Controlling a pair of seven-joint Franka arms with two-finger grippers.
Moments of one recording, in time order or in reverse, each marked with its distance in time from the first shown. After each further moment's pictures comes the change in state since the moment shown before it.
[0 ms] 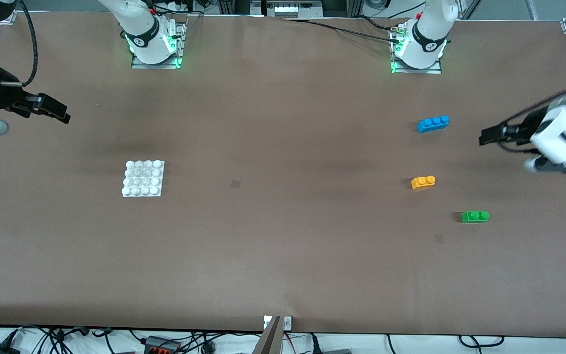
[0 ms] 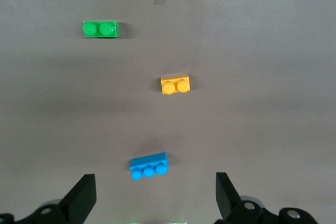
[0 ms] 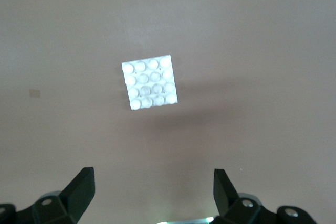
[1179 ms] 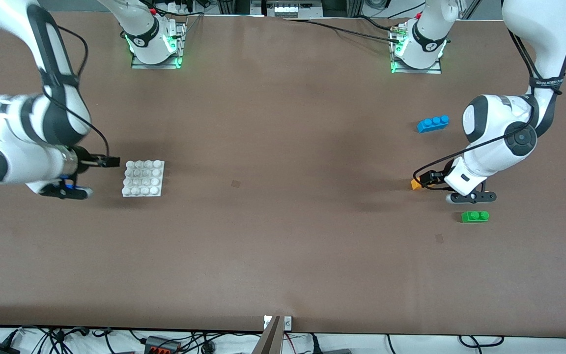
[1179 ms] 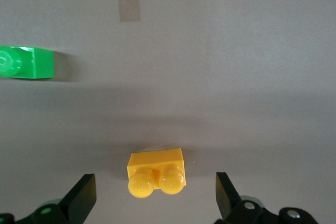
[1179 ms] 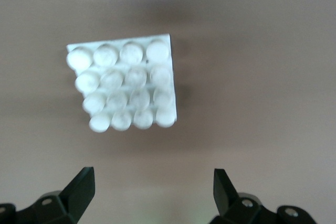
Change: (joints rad) left arm -0.053 0.131 -0.023 -0.484 -0.001 0.825 -0.057; right arm -0.015 0.465 -0.004 -0.052 0.002 0.238 -0.124
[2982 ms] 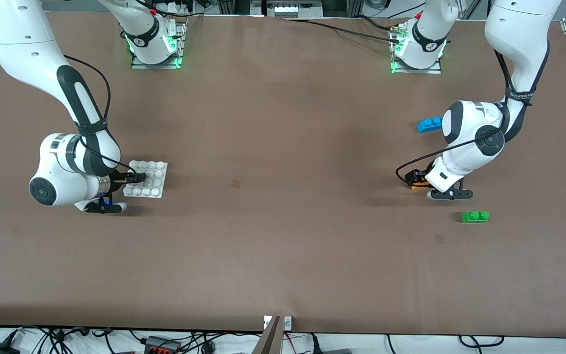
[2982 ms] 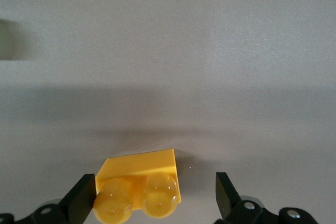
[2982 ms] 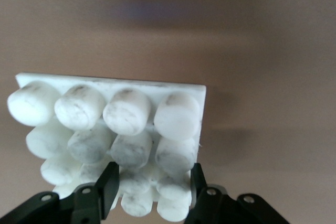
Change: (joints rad) left arm -0.030 0.074 -0.003 -0.090 0.000 0.168 0.001; right arm -0.029 0.206 0.026 0.001 0.105 0.167 -0.105
